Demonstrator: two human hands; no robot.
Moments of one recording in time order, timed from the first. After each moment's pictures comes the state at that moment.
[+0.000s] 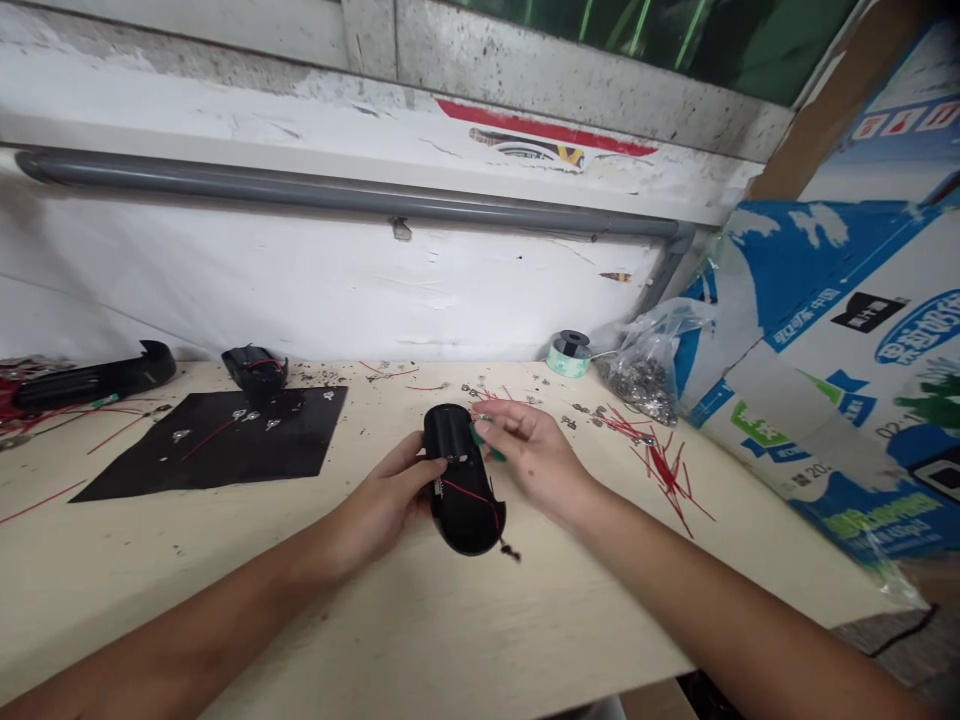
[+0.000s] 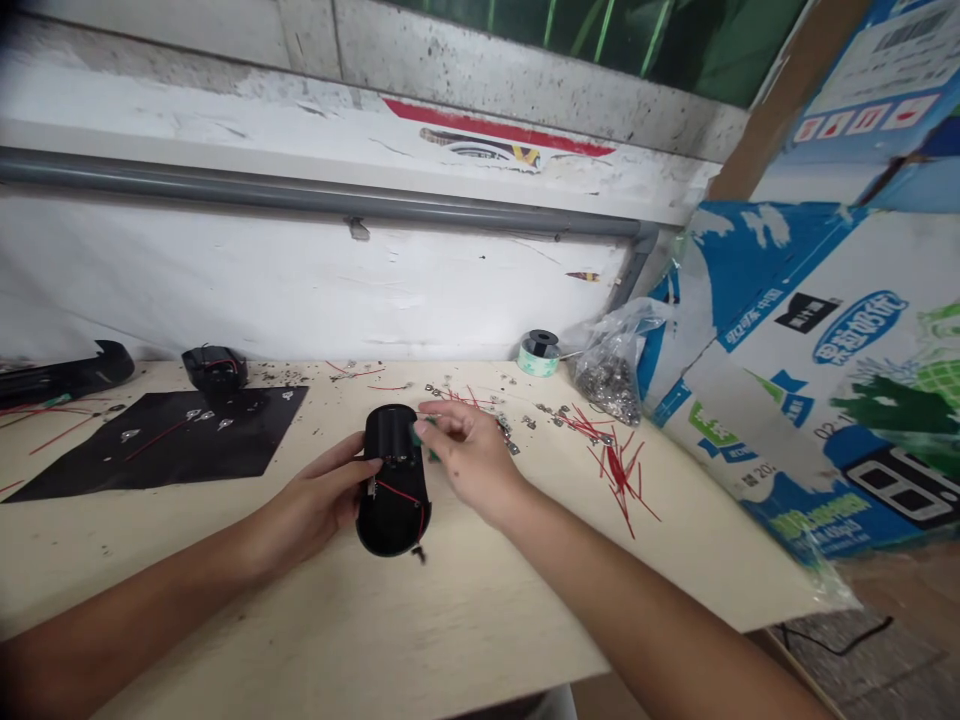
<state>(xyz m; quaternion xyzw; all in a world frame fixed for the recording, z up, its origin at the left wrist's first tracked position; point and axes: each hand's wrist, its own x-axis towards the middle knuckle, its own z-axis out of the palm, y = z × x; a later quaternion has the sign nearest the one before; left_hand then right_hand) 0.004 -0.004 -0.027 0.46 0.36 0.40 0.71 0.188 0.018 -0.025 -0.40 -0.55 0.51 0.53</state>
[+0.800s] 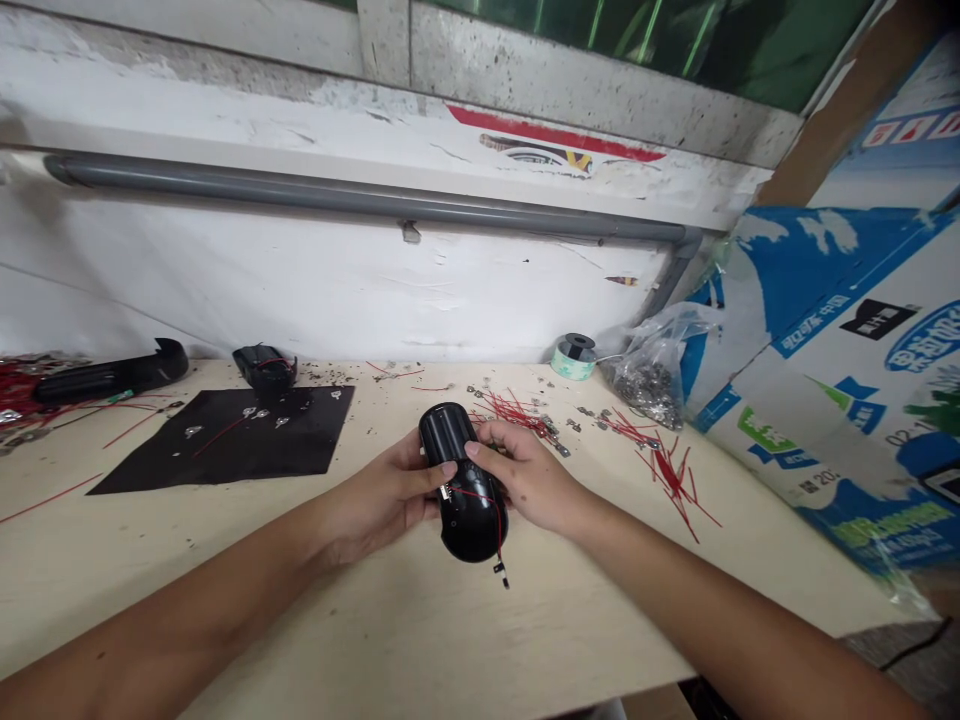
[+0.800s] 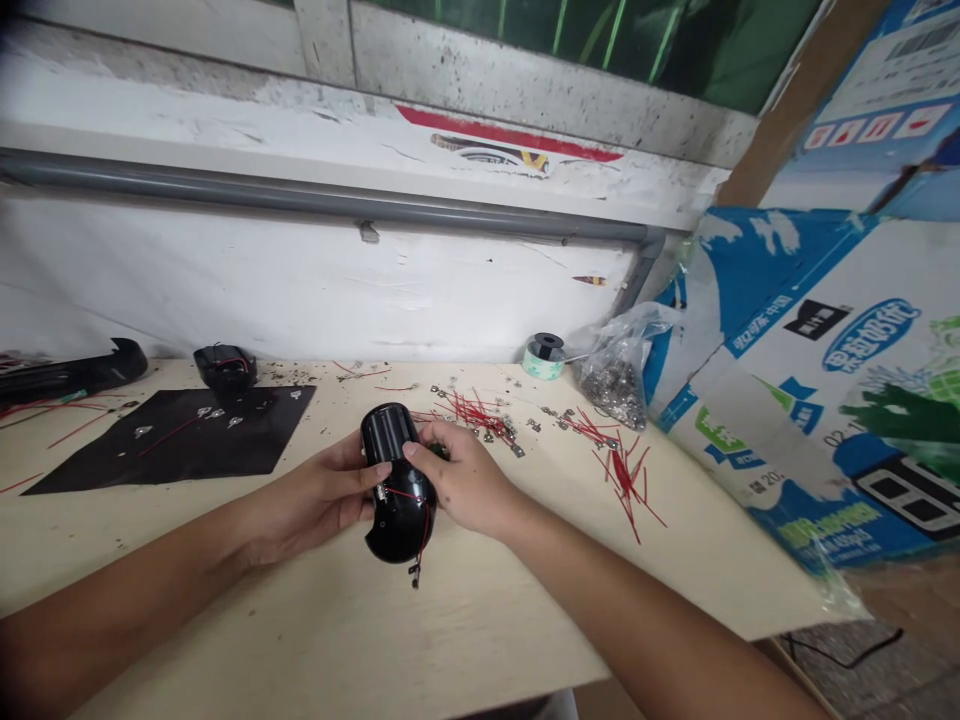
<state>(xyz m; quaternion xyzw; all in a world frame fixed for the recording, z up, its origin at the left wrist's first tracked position) -0.006 0.005 -0.025 0.42 0.27 0.37 0.79 0.182 0.009 -0.025 -0.38 -0.64 0.51 0.43</state>
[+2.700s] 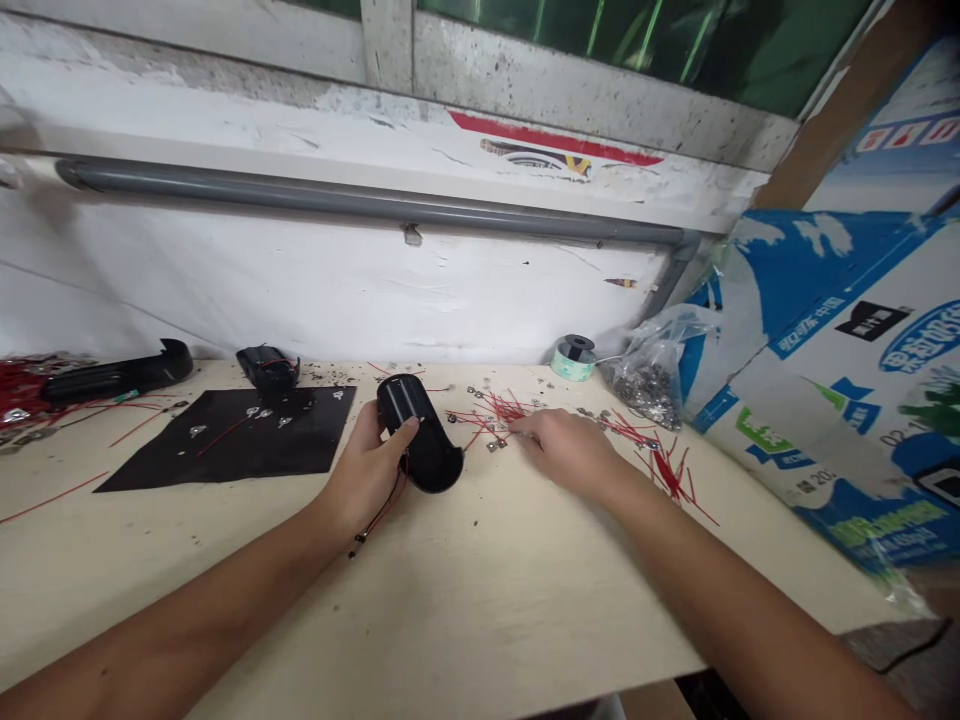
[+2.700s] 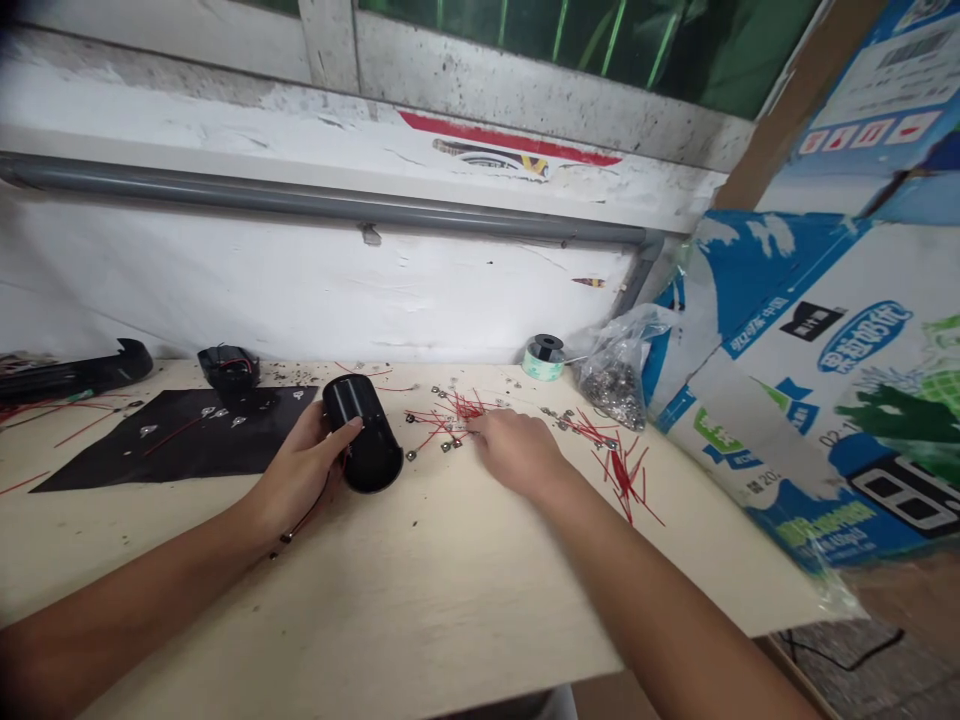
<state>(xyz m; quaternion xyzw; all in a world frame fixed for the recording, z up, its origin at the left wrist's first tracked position) -0.019 0.023 -0.039 0.49 0.45 0.57 0.48 0.242 0.032 -0.013 -0.55 -0.82 0.01 0.16</state>
